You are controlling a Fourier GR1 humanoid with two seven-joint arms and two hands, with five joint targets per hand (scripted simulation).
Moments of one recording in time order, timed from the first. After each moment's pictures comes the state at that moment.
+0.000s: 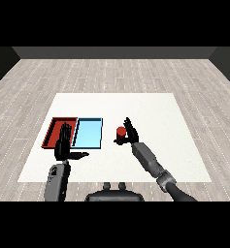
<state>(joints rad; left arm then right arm) 0.00 0.04 0.05 -1.63 0.09 -0.06 -0.40 -0.68 0.00 0.29 -0.50 -0.55 -0.04 -0.62</state>
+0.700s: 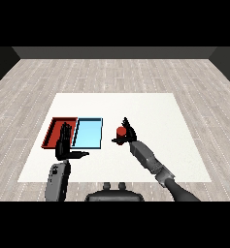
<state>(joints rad) -0.02 0.04 0.06 -1.60 0.09 -0.06 -0.43 -0.77 0.00 0.44 -0.38 -0.71 -0.07 -0.65</state>
